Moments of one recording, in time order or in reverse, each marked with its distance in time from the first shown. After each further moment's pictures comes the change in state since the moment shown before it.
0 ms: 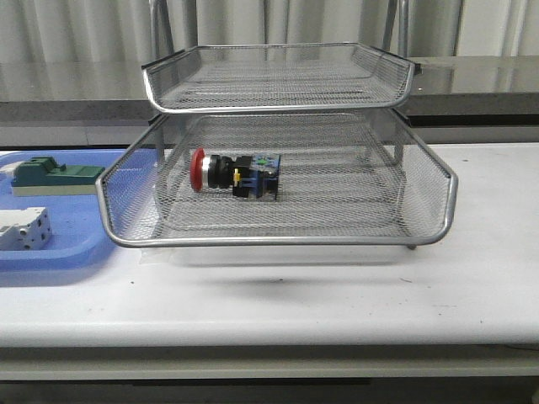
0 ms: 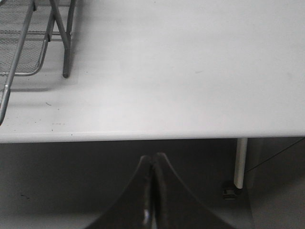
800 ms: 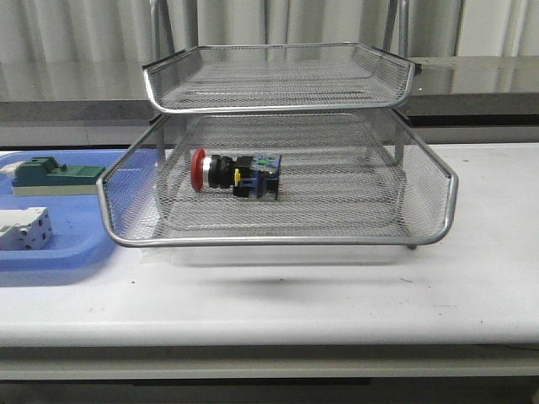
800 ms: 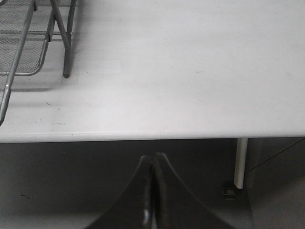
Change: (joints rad) left arm 0.000 0.052 -0.075 0.039 0.184 0.000; right arm 0.000 0.000 0.000 0.000 0.000 0.000
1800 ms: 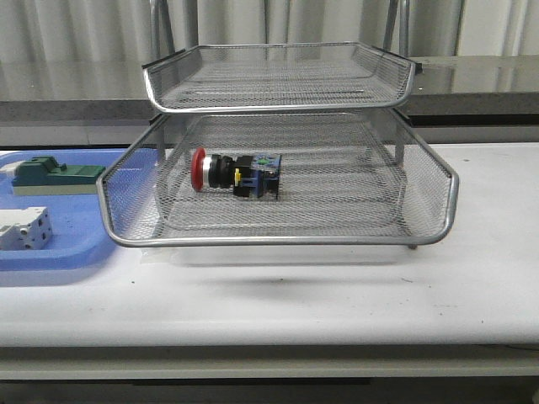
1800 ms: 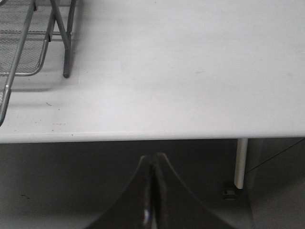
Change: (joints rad) left arm -0.036 1.012 -1.034 0.323 0.769 0.000; right arm 0.000 0.000 0.000 0.000 0.000 0.000
